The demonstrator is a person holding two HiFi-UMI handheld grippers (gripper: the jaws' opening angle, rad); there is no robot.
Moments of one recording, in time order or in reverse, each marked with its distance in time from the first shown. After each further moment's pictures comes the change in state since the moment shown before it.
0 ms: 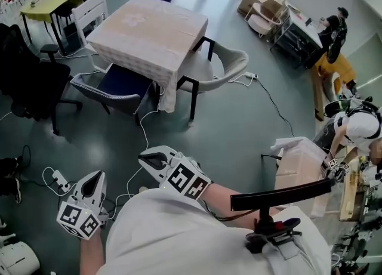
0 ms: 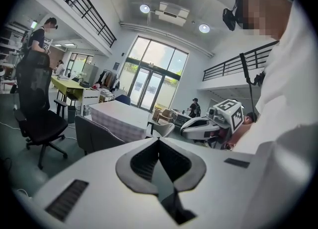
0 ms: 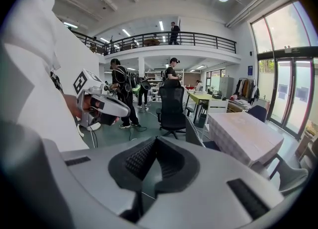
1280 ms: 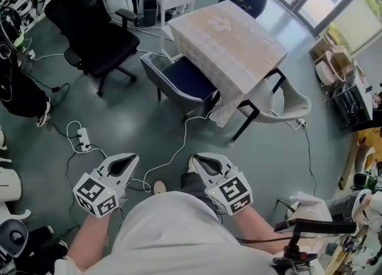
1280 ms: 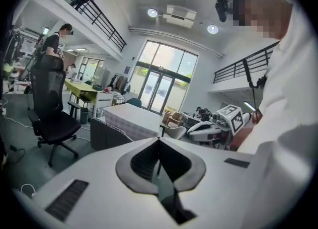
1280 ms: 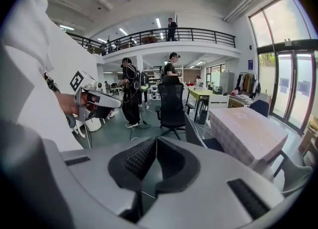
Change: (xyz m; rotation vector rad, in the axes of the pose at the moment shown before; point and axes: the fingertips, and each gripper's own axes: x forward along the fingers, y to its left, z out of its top) left arm -0.011 0.050 0.010 -0.025 -0.047 0.106; right arm 0.027 -0.037 -0.007 0.025 0.029 0.010
